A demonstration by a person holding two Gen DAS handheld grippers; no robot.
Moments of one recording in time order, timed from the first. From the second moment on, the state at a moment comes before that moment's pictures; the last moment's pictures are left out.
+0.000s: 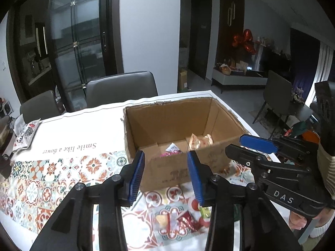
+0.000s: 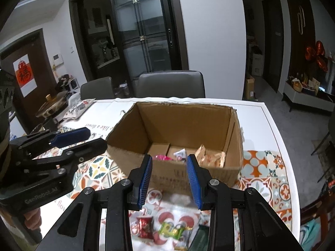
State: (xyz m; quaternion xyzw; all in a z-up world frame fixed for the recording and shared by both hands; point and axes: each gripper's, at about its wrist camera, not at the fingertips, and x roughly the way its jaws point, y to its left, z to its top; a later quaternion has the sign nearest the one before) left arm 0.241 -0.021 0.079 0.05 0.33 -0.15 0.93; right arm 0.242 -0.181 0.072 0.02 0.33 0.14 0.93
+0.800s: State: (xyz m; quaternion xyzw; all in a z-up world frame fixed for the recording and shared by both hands) left arm 0.186 -0.036 0.004 0.03 0.38 -0.17 0.91; right arm 0.182 -0.199 0.003 0.04 0.38 0.13 0.92
